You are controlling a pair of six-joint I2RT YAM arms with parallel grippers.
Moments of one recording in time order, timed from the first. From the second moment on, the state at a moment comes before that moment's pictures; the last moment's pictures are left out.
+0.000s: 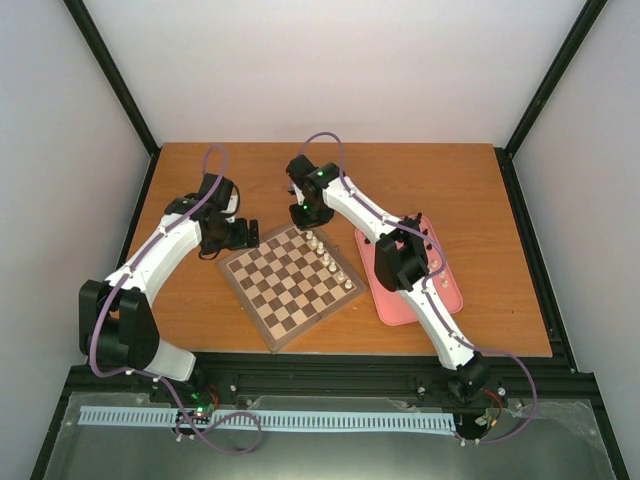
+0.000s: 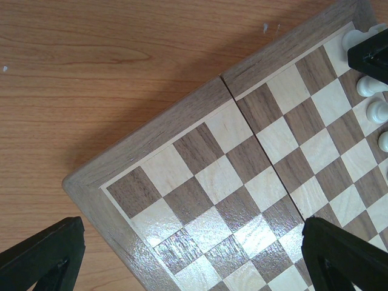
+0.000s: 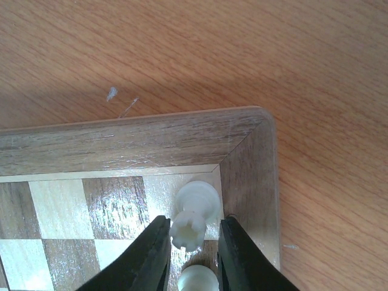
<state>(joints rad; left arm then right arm) -0.24 1.46 1.16 -0.89 0.07 -0.34 0.68 2.60 2.51 -1.19 -0.14 0.23</state>
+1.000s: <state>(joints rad) -0.24 1.46 1.16 -0.89 0.08 -0.34 0.68 2.49 2.50 -1.20 -0.12 0.18</state>
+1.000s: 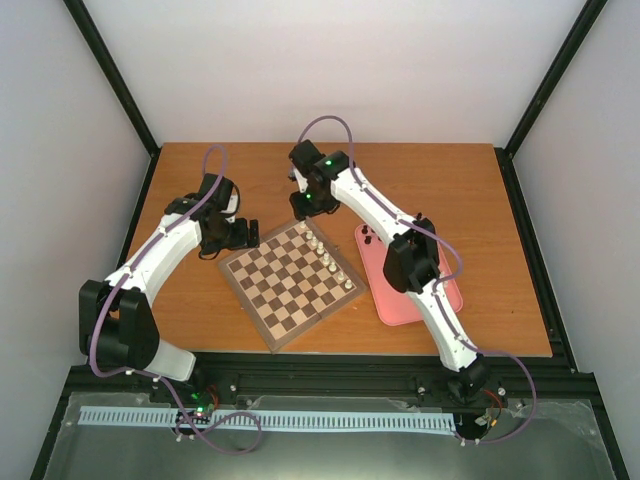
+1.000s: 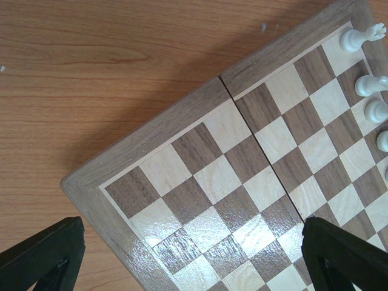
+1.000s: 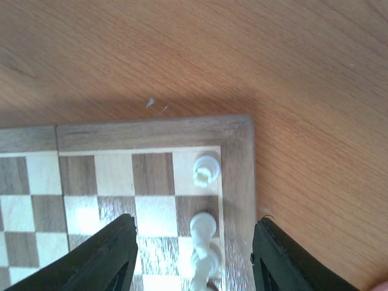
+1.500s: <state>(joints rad) -0.24 1.46 1.15 -0.89 0.08 -0.34 0.68 2.37 2.38 -1.26 -0.11 0.13</state>
